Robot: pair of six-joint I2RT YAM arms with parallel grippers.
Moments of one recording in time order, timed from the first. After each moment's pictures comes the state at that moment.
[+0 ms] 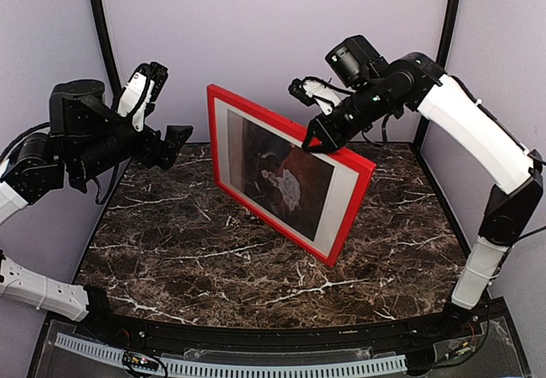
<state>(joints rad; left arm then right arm) -1.02 1.01 1.34 -0.57 -0.59 0.18 0.88 1.76 2.14 -1.25 -0.05 -0.05</state>
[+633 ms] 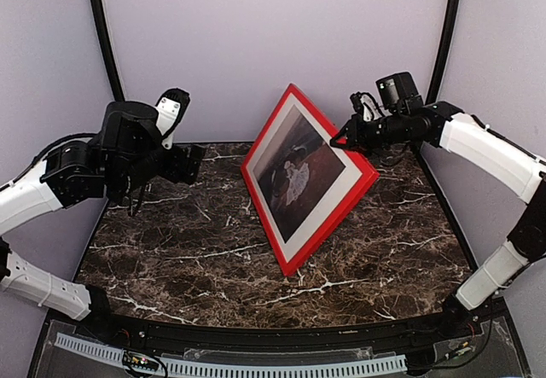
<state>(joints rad) -0.99 1.12 1.25 -0.58 -0.74 -0.05 0.54 1.52 1.51 -0.66 -0.31 0.52</state>
